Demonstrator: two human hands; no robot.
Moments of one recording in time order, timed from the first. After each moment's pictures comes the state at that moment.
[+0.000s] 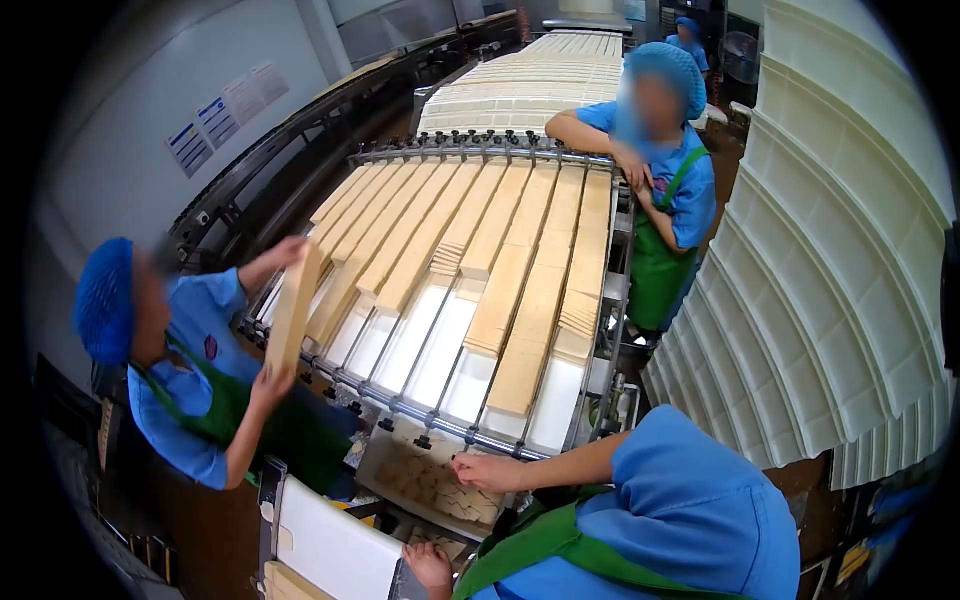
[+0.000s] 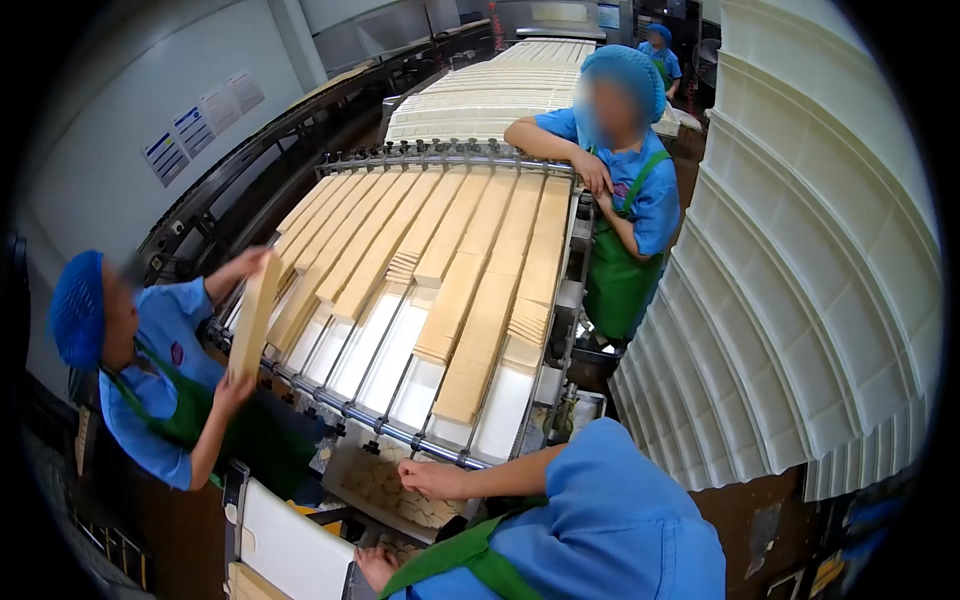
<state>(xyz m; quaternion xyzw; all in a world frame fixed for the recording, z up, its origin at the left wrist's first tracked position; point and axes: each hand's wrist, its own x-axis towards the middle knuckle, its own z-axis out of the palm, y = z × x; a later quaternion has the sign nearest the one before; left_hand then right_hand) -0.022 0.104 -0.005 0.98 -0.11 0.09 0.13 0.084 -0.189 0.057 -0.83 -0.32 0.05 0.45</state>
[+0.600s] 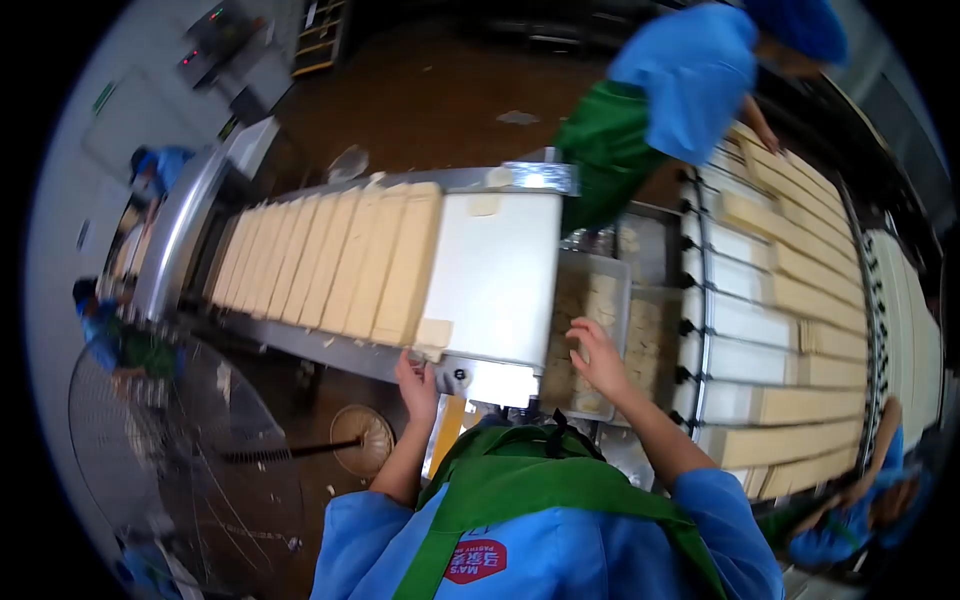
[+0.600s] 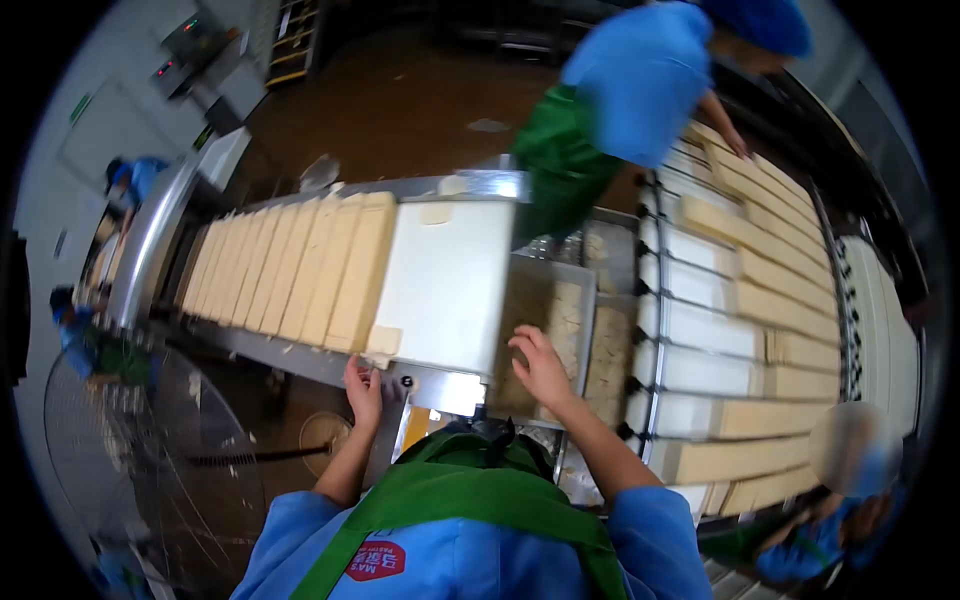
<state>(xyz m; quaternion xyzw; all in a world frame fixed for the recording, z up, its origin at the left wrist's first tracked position) -0.123 0.212 0.014 0.72 0.52 0.31 0.35 0.153 0.020 0.082 -0.75 -0.52 0.12 0.39</state>
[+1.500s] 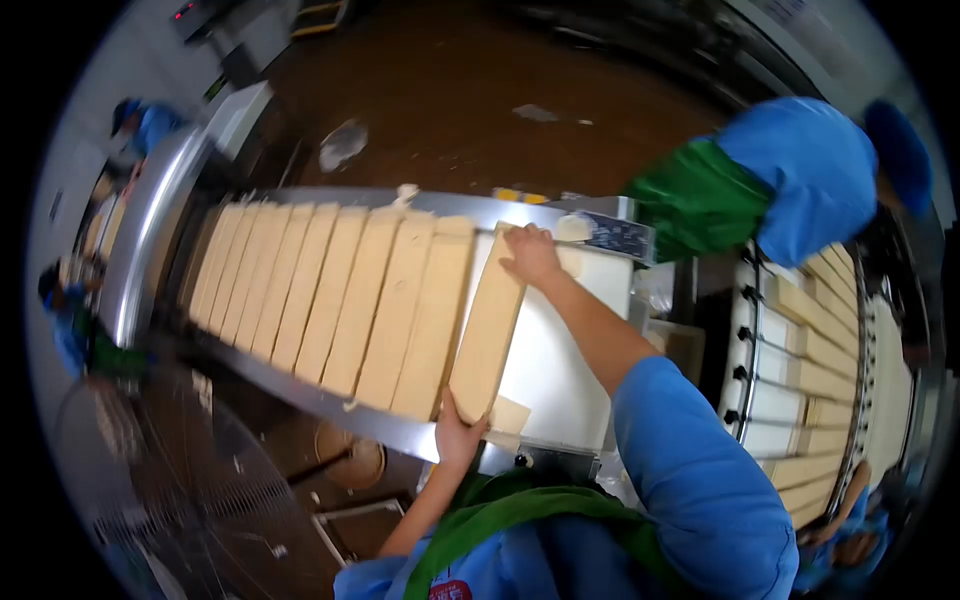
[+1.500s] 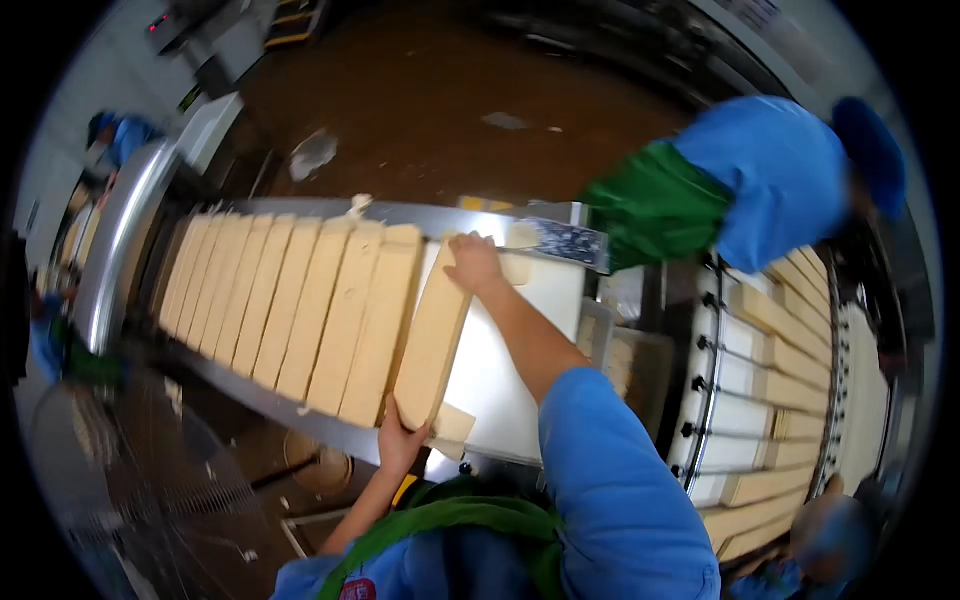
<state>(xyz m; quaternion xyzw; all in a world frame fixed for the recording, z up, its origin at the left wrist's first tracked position) -0.115 0.321 0.025 0.73 0.52 0.15 0.41 0.203 0.454 0.036 -0.79 -0.61 0.04 0.06</state>
